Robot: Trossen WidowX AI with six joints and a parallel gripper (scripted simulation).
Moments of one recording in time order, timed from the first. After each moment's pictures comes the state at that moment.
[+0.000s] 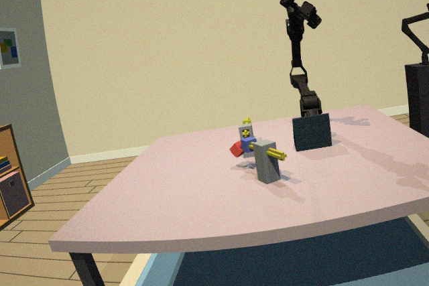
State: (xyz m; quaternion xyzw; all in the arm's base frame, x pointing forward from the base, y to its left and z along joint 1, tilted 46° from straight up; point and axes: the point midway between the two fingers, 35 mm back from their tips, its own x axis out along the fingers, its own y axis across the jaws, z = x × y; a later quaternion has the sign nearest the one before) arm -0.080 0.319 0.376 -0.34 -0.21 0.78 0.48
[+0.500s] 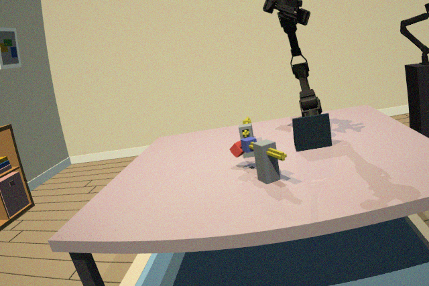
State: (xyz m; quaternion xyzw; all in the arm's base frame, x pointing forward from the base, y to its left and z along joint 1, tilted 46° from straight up) arm -0.005 0.371 0.316 -0.38 0.00 0.72 0.58
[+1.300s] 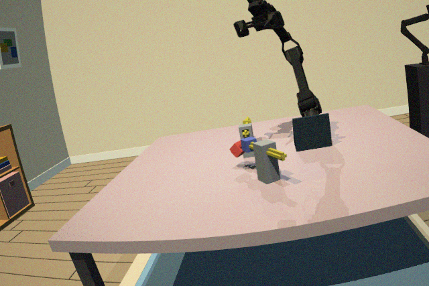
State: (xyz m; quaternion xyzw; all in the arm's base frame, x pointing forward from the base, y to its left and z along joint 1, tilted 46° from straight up) arm 0.127 0.395 0.207 -0.38 0.33 0.51 0.69
